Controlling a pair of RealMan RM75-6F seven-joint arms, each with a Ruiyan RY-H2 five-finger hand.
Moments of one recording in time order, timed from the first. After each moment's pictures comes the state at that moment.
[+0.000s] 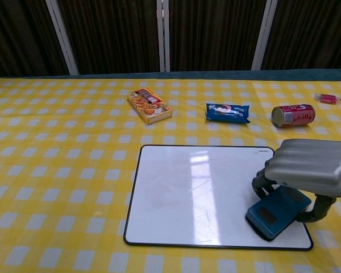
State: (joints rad) left arm -0.06 -0.94 -0.02 -1.87 1.40 1.43 0.10; right arm 0.72 -1.35 -0.13 -1.61 -1.48 0.82 -0.54
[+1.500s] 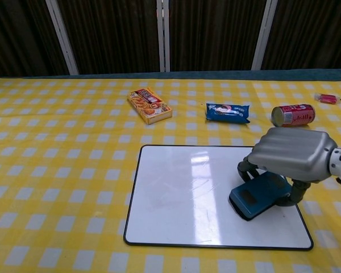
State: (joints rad) left arm -0.06 -0.94 -0.02 -1.87 1.40 1.44 0.09; right arm 0.71 -1.43 -0.05 -1.58 -1.38 0.84 -0.63
